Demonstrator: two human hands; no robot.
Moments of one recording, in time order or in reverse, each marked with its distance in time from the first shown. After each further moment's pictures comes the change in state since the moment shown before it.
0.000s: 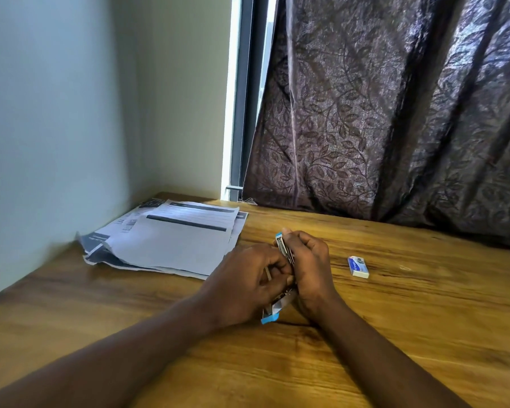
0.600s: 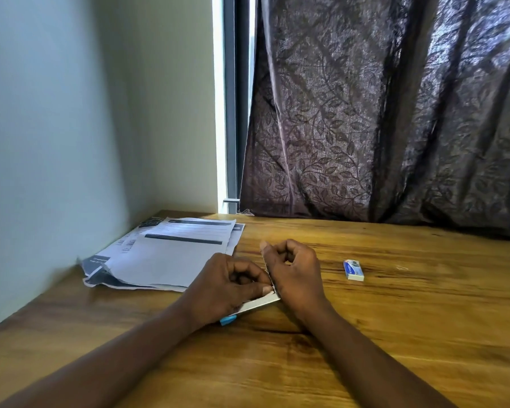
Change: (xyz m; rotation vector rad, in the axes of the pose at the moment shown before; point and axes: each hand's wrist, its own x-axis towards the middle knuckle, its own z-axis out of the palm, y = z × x) left_hand 0.000 -0.016 -0.012 -0.362 -0.053 -0.251; right_hand -0.002 0.000 -0.003 -0.437 0.035 -0.147
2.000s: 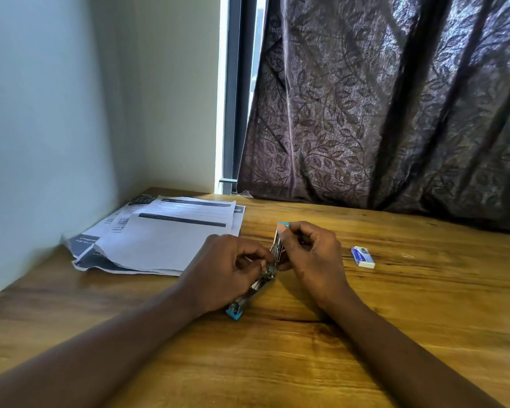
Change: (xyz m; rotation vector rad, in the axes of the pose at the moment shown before) left_hand 0.003 -0.023 -0.018 0.279 0.065 0.165; right_hand -0.003 -0.007 -0.001 -0.023 -0.033 -0.035
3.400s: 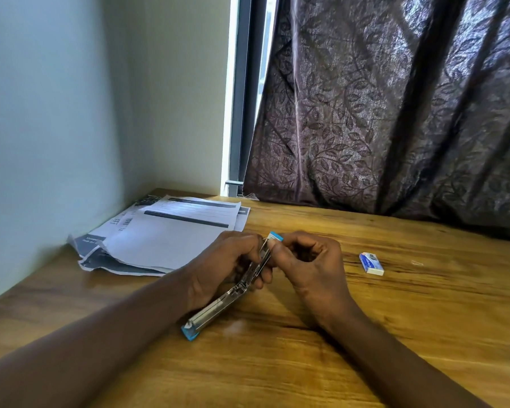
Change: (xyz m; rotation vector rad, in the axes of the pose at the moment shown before) left_hand 0.015 -0.003 -0.010 -0.879 -0.232 -0.425; right_hand -0.015 -0.021 0.014 0.288 -0.122 -0.135
